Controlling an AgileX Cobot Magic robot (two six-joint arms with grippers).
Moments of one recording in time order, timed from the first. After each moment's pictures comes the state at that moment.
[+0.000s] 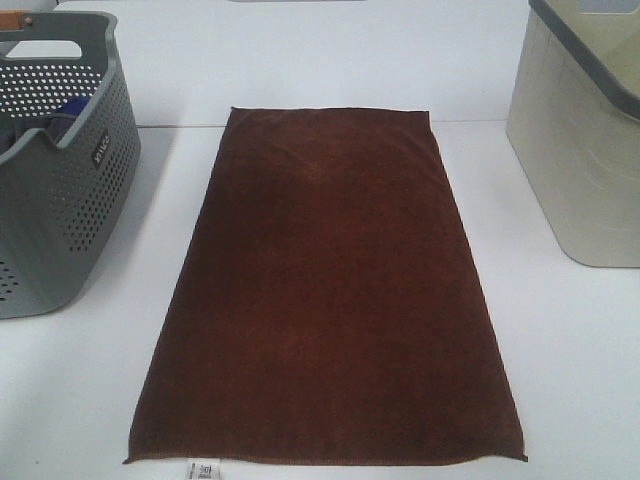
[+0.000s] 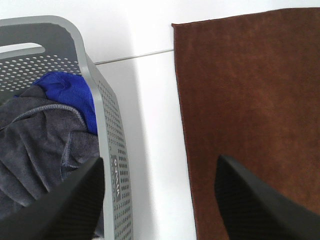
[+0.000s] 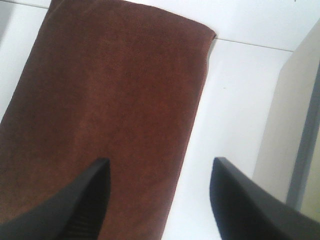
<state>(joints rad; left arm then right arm) -0.39 1.98 -2.15 0.25 1.21 -0.28 0.19 1.93 -2.08 0.13 1.21 -0.08</state>
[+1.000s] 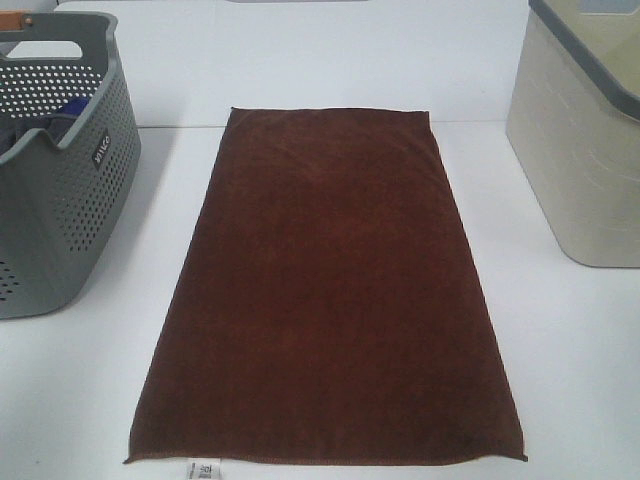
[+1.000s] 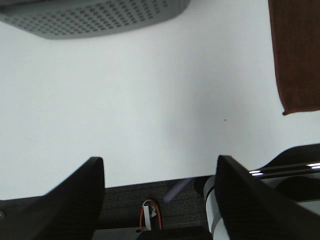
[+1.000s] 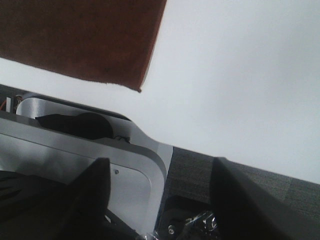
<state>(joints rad) -0.40 0.87 -0.80 0.22 1.22 -0.33 0.19 1.12 -0.83 0.13 1.21 -0.09</state>
